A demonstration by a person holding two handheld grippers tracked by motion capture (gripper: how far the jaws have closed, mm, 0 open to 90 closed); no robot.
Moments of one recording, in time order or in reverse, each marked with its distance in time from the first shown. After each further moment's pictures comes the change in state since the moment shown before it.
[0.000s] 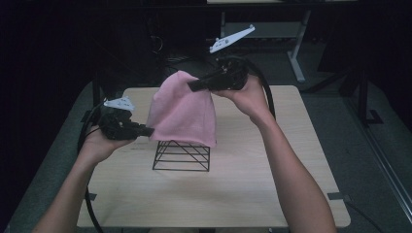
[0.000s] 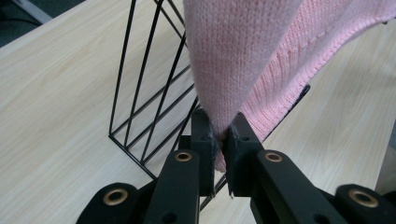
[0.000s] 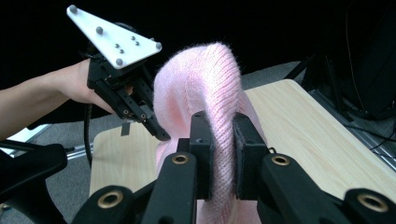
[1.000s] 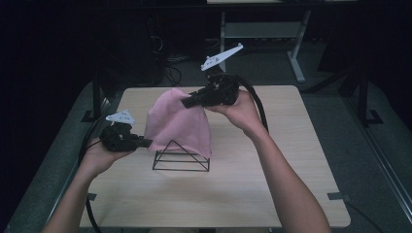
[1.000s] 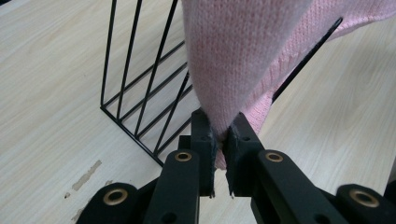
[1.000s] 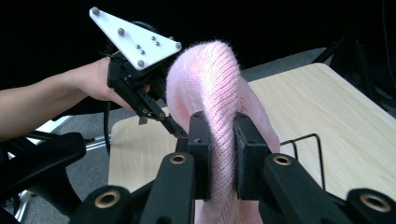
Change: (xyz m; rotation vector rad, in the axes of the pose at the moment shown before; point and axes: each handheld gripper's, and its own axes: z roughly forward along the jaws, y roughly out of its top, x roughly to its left) left arm -0.002 -0.034 0.014 0.039 0.014 -0.006; right arm 0.013 -0.023 0.028 0.031 0.075 0.029
